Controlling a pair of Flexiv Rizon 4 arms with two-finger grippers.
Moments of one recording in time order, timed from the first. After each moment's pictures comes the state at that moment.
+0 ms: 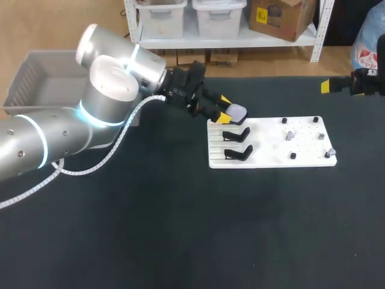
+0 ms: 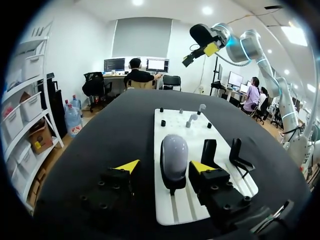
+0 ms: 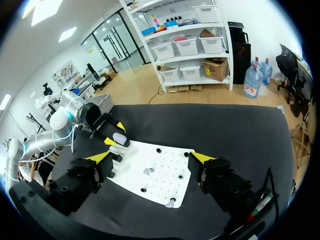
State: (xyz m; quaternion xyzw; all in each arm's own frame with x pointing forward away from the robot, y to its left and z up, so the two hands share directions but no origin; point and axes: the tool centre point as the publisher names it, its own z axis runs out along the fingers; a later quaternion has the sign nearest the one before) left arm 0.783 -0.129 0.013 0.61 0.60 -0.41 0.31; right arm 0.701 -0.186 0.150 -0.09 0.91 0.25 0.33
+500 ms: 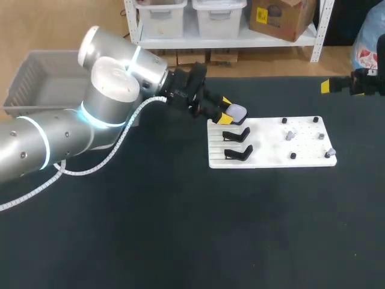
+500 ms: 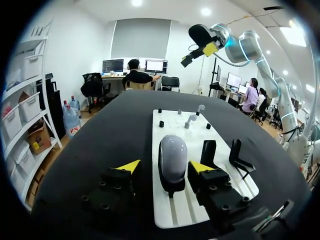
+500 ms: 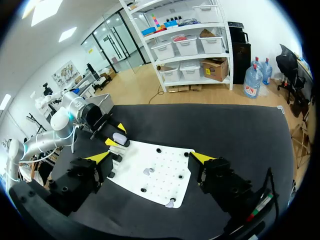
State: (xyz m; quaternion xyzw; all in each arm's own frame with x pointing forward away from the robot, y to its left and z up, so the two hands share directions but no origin) left arm 0.781 -0.132 0.011 0.61 0.59 -0.42 0.31; right arm 0.701 -0.186 0.150 -0.09 0.91 0.25 0.33
